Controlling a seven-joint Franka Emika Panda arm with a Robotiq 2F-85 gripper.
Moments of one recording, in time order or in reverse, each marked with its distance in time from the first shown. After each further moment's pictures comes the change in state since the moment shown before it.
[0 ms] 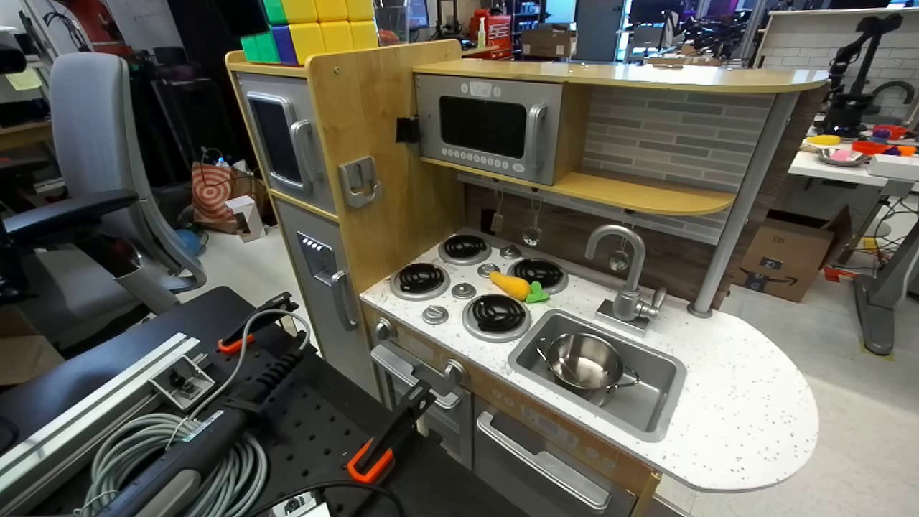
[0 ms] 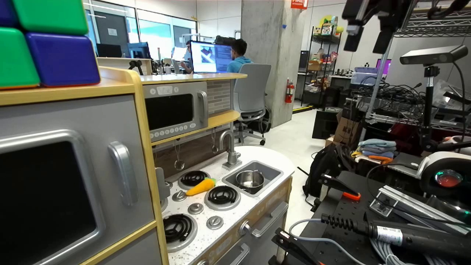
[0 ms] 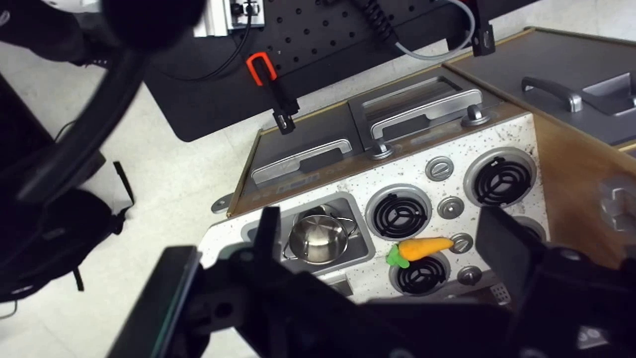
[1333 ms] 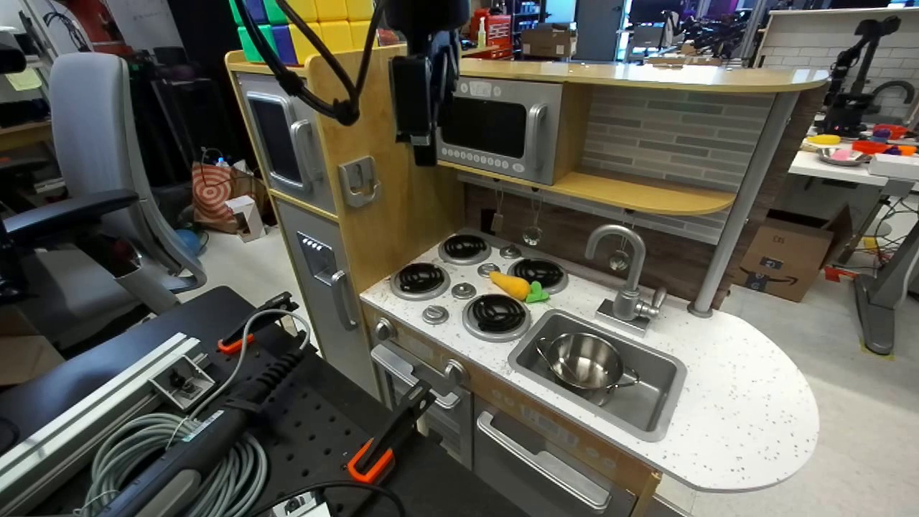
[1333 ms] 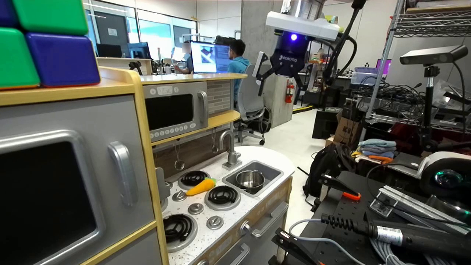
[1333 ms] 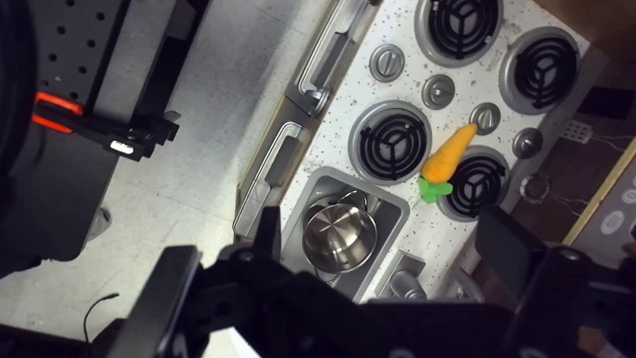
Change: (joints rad) arm -0.025 0.728 0.007 0.282 0.215 0.443 0.554
